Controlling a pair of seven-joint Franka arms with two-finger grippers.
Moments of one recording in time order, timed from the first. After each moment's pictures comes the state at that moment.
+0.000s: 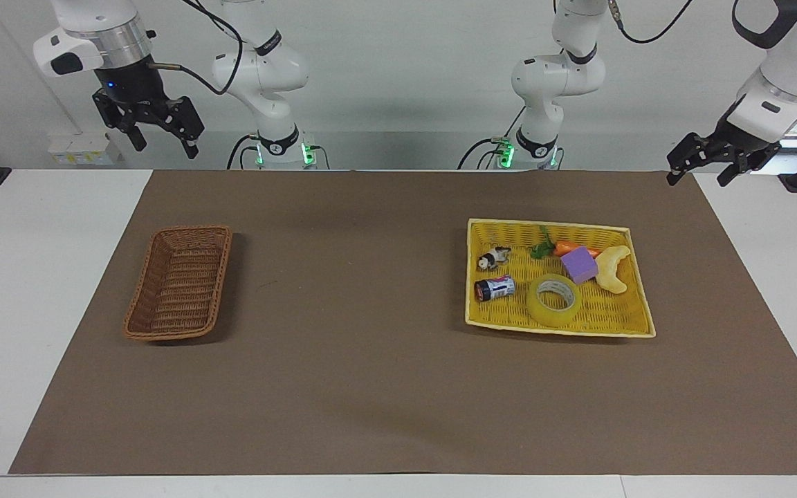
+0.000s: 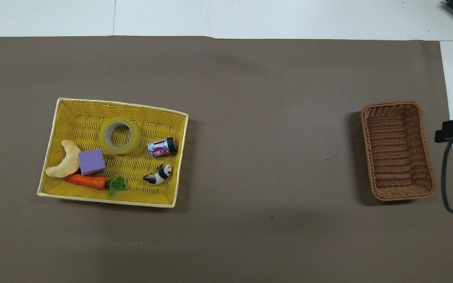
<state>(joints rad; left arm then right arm) 0.05 0.01 0.03 -1.51 -0.01 1.47 0.15 0.10 -0.10 -0.13 -1.55 -0.03 1.50 0.18</state>
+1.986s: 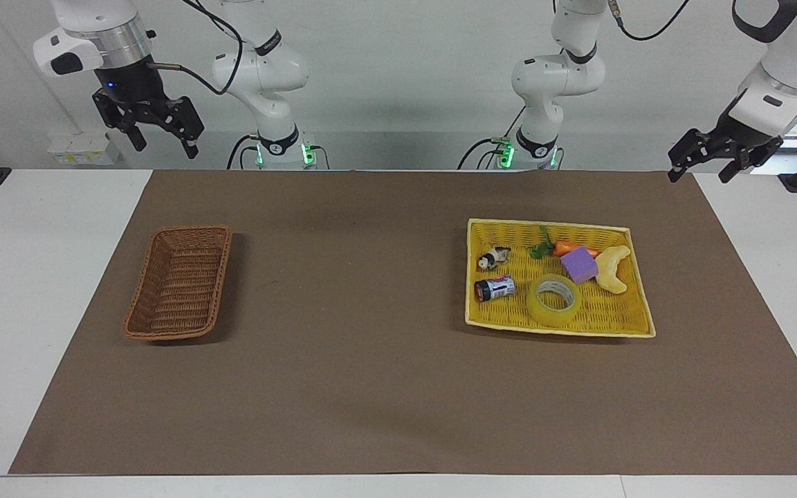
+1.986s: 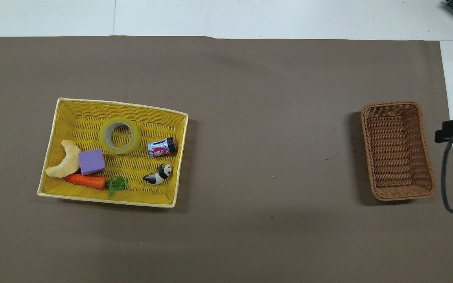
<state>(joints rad) 0.05 -0.01 0.03 -1.53 -0.01 1.47 0.15 0.10 -0.10 -0.13 -1.55 -0.03 1.50 0.18</state>
